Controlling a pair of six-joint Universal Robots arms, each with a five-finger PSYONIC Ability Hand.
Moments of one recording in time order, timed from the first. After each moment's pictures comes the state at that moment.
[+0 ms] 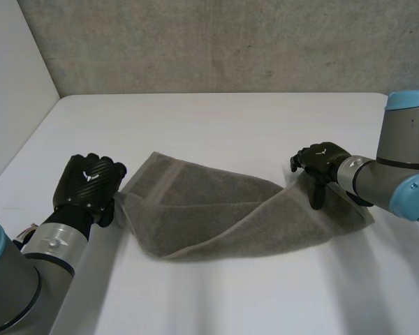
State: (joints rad) left arm 4.34 -1.69 -2.08 3.69 -1.56 3.57; right arm 1.81 -0.75 0.99 0.32 1.30 2.56; left_hand 1.43 1.50 1.54 1.51 1.52; right_hand 0.38 0.38 0.39 0.37 0.19
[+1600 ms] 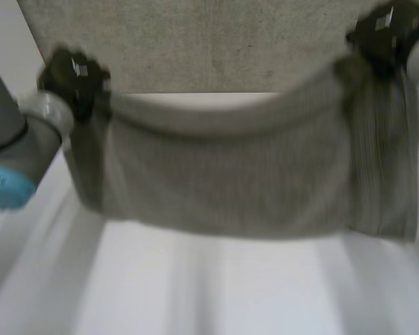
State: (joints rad) left arm 4.39 -1.94 -1.21 3.17 -1.56 3.91; right arm 1.79 -1.10 0.72 0.42 1.36 2.29; left_hand 1.43 1.50 1.55 1.51 1.52; right_hand 1.33 1.32 1.33 1.33 1.16
